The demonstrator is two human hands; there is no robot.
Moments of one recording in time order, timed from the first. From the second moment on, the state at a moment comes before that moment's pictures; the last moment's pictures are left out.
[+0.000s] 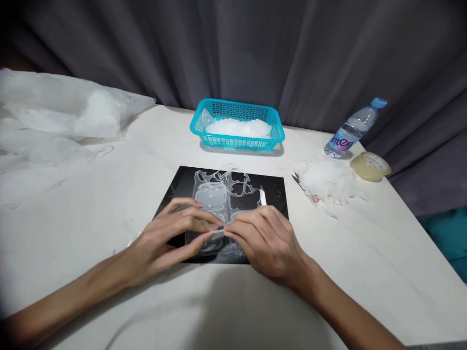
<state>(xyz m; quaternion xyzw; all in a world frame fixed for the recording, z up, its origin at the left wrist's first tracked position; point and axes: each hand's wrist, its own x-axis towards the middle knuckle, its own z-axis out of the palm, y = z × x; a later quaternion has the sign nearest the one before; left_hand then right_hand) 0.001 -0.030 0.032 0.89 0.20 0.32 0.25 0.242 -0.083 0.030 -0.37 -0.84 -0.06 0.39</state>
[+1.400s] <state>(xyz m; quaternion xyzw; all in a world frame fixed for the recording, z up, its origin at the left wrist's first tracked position) 0.002 -0.034 0.029 0.90 0.22 0.37 0.12 0.241 -0.074 0.013 -0.35 -0.88 -0.06 0.32</state>
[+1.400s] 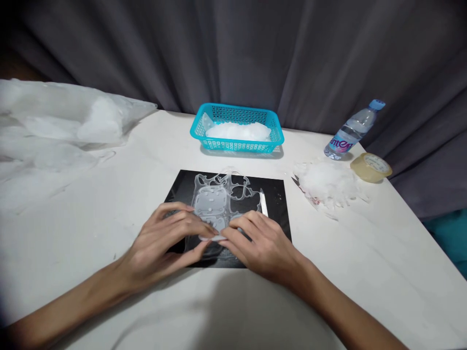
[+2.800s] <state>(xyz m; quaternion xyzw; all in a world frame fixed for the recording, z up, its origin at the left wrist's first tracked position) 0.000 -0.034 0.024 0.90 0.23 0.37 0.09 0.239 -0.073 0.011 -0.39 -0.85 0.14 0.33</state>
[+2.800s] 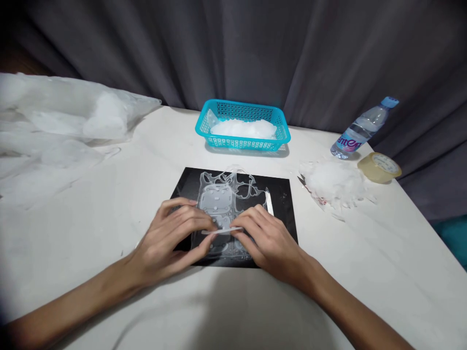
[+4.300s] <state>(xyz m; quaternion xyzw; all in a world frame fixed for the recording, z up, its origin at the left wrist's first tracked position) 0.004 -0.033 0.016 0.88 0.22 0.40 0.08 0.247 -0.074 0.011 -0.38 -0.88 0.07 0.29</state>
